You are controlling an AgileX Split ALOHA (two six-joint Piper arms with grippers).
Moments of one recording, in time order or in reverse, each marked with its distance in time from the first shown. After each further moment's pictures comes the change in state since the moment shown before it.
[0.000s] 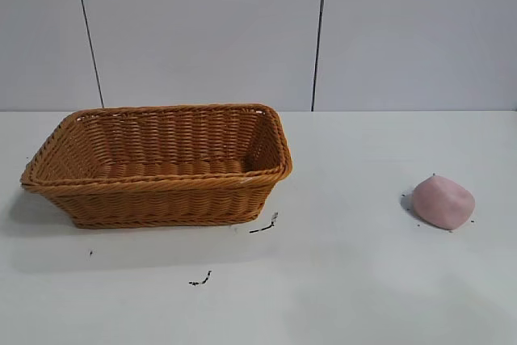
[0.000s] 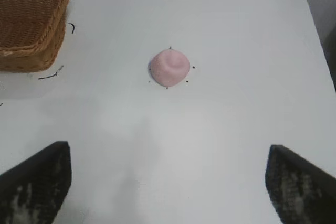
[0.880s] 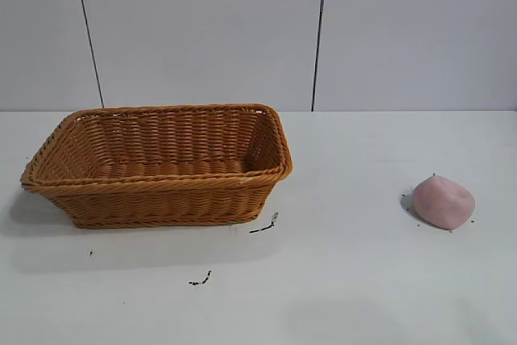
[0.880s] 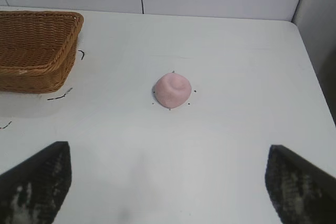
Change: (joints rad) left arm 0.000 0.000 0.000 0.000 0.000 0.000; right arm 0.000 -0.953 0.233 0.011 0.140 -0.012
